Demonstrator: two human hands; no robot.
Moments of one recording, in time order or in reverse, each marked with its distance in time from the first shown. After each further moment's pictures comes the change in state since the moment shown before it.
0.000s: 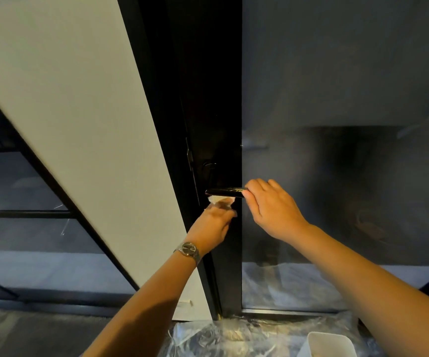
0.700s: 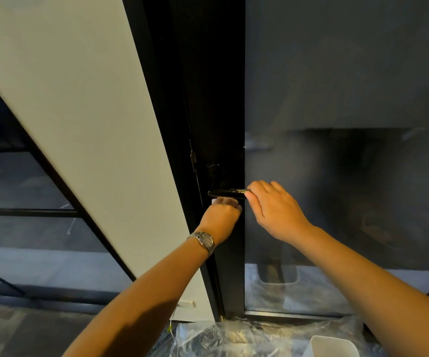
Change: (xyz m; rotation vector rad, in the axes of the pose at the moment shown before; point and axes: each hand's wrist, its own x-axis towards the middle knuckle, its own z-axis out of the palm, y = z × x) left_hand 0.025 0.012 -0.002 0.479 -0.082 0.070; right_hand 0.000 0.002 -0.002 0.015 -0.023 -0.003
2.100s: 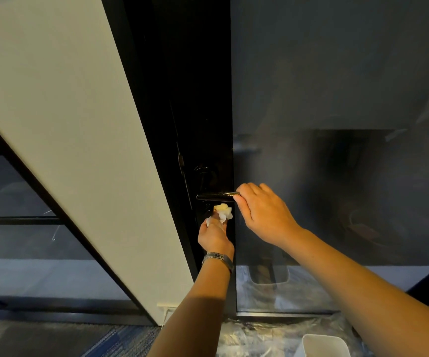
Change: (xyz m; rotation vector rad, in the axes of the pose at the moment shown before) left_hand 0.015 0.056 0.012 -2.136 0.697 -1.546; right_hand 0.000 0.000 0.001 0.000 -0.007 0.006
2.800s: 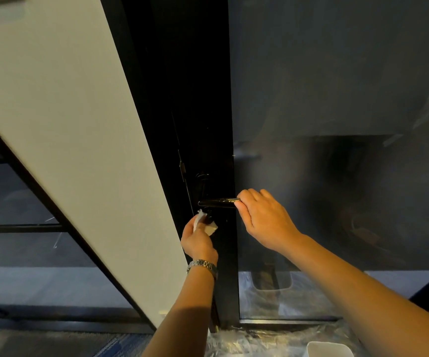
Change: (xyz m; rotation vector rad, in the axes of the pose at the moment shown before) left_hand 0.007 0.029 -0.023 0.219 0.024 0.246; right_hand 0.000 0.000 0.002 -0.005 0.025 -0.012
